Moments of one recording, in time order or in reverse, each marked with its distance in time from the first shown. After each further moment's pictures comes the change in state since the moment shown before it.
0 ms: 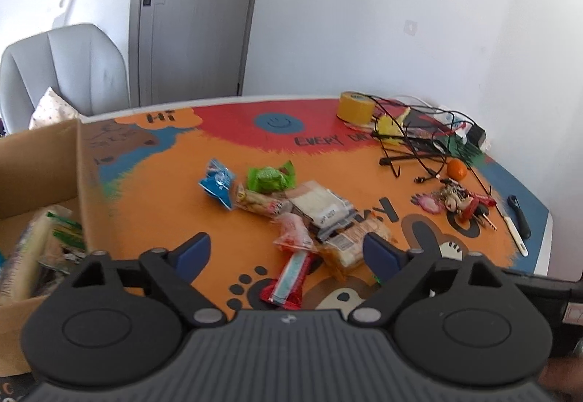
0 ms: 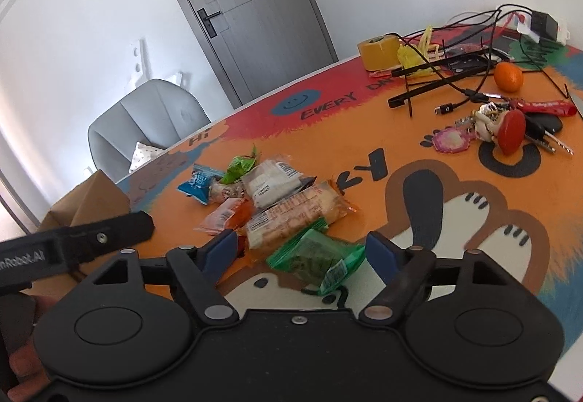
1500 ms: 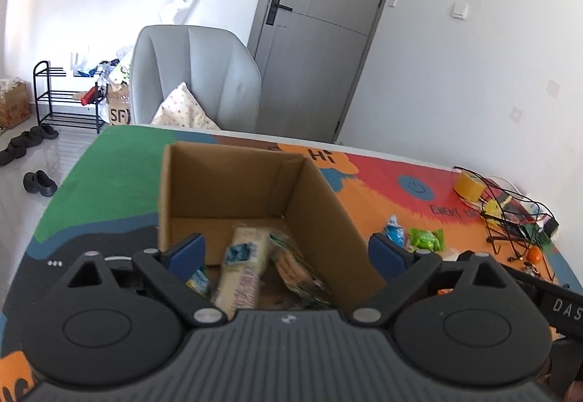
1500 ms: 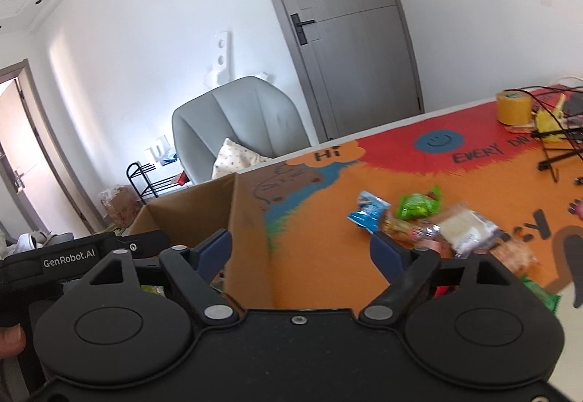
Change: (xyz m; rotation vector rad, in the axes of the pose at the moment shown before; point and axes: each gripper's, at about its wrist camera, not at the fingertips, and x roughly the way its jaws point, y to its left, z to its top) left arm -0.093 0.150 0.008 -0.256 -0.122 0.228; right arm 0.001 0.156 0.011 -0.176 -0.046 0.162
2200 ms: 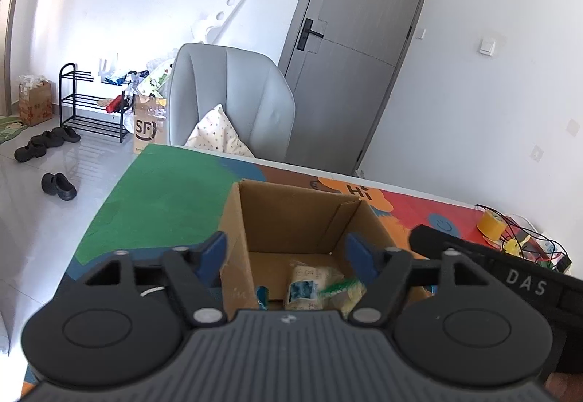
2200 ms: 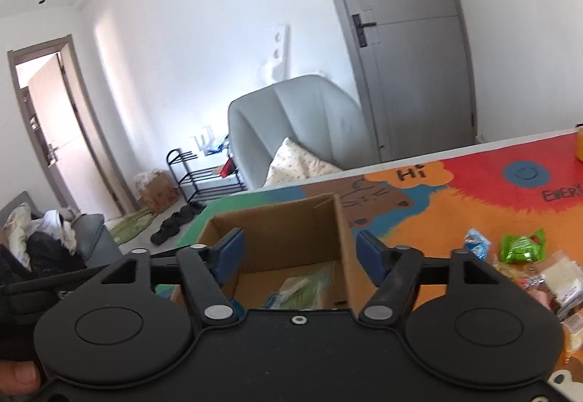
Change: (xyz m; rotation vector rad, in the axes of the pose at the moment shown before) left arm -0.013 0.053 0.021 -0.069 -0.090 0.056; right arm 0.049 0.082 0.019 -0.115 -0.002 0.126
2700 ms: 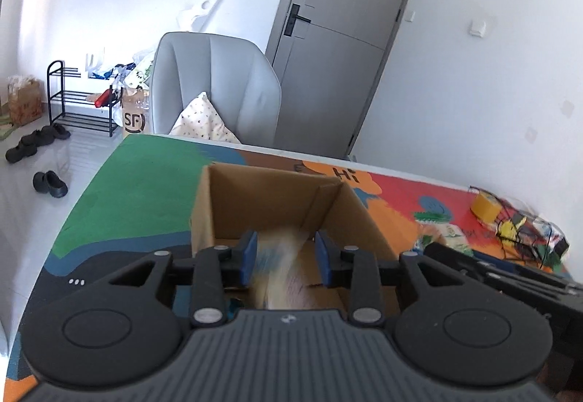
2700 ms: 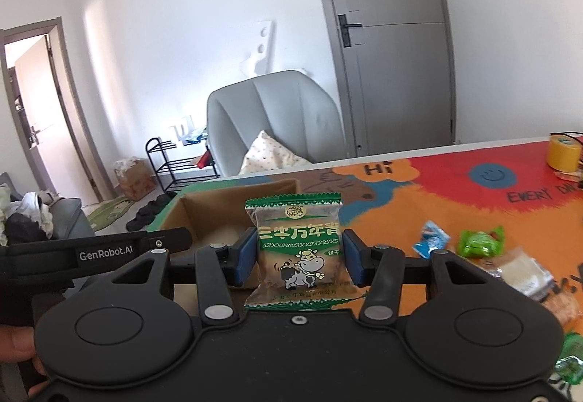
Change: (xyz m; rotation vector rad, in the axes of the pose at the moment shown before) left arm 0.014 -0.015 -0.006 0.023 0.046 -0.024; right arm -0.013 -0.012 -0.009 -0.051 0.016 -0.063
